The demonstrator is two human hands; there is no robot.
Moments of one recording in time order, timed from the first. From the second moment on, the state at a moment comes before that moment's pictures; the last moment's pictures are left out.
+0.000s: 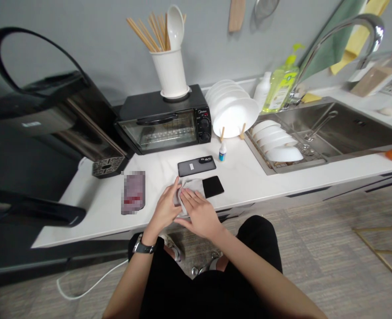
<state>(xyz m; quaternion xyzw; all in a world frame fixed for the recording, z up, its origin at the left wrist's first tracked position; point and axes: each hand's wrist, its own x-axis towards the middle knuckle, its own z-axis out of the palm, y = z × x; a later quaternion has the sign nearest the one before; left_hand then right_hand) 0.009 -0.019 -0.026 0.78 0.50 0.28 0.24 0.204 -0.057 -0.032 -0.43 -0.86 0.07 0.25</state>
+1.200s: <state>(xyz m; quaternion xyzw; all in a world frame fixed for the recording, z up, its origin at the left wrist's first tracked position) 0.010 -0.018 -0.026 0.78 0.50 0.29 0.25 0.203 -0.056 -0.035 -0.43 -0.86 0.07 0.27</state>
